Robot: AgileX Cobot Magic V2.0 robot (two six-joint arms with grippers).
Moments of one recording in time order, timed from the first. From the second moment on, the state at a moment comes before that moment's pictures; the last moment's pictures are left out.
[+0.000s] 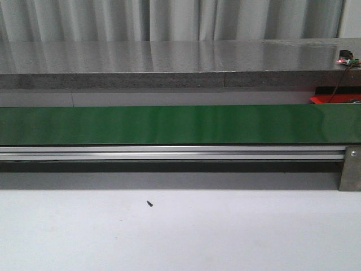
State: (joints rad) left arm 0.31 1.80 -1.40 -0.27 0.79 -0.01; right arm -0.07 0.54 -0.38 1.11 0.29 -1.06
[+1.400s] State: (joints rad) left arm 0.41 1.70 -1.40 -0.31 0.66 -0.01; right arm -0.07 0.54 -0.38 1.11 0.28 -1.06
